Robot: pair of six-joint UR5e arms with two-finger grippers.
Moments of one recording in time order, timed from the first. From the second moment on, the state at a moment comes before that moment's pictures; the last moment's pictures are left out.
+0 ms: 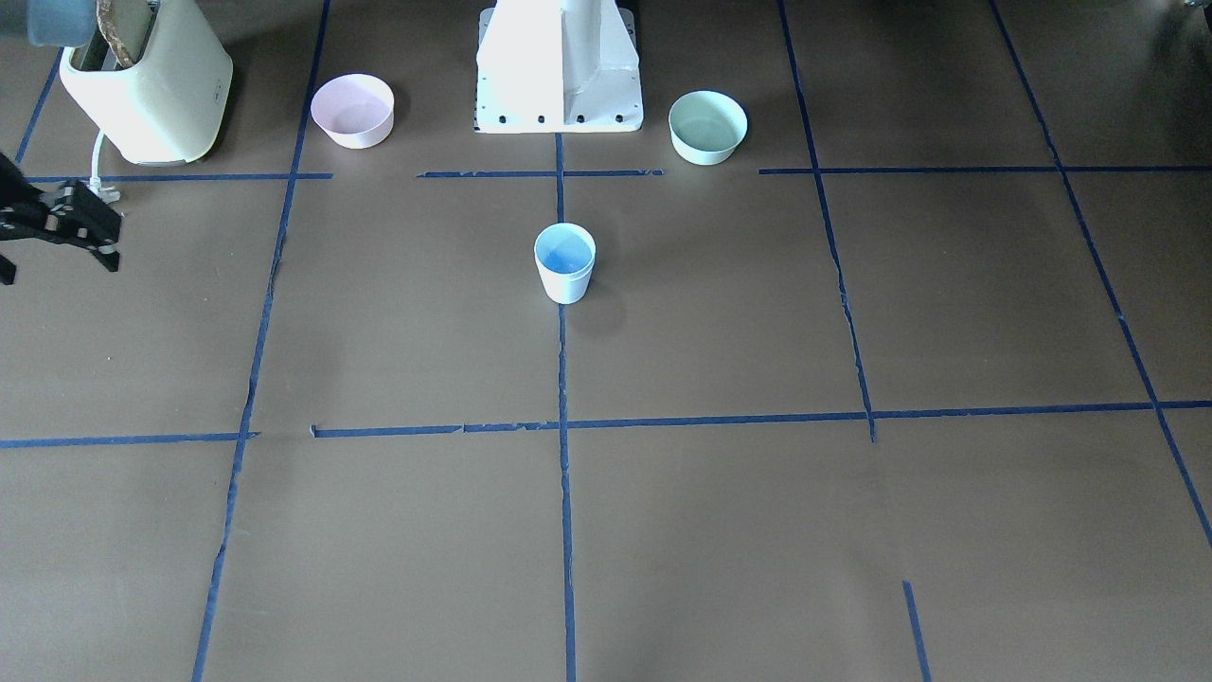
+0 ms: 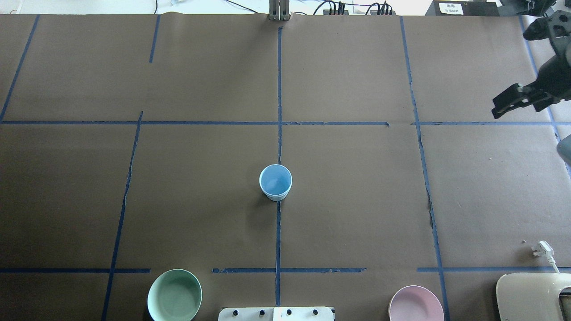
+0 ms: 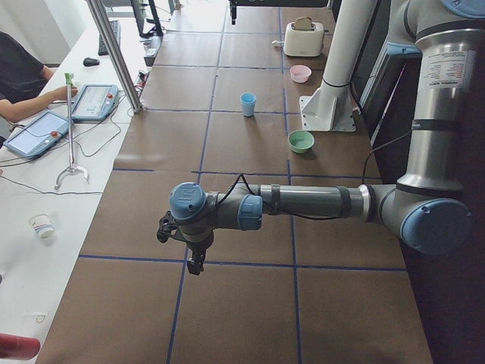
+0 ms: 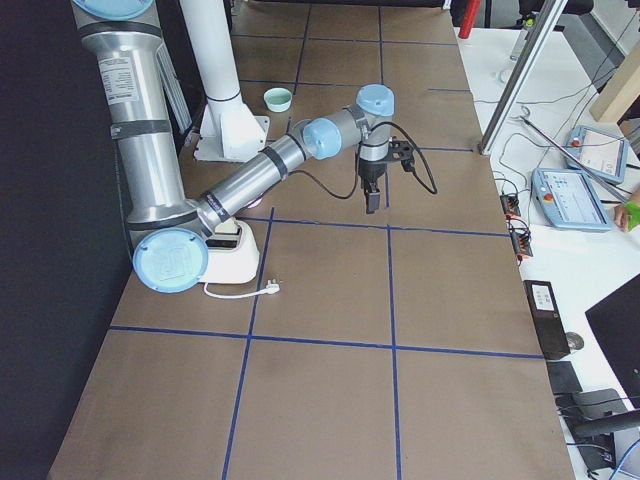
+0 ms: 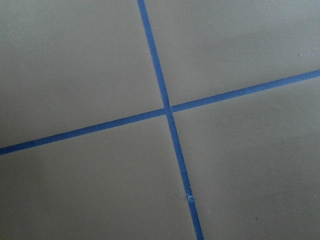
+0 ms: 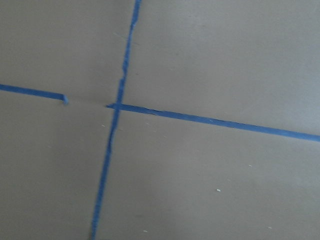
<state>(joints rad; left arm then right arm) -1.57 -1.59 -1.54 -1.59 -2.35 0.18 1.19 -1.44 2.01 -1.77 2.24 0.35</state>
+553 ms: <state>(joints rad) -1.61 -1.55 -1.54 -1.56 -2.37 0.17 1.51 -1.56 1.79 -1.77 2.44 -0.09</state>
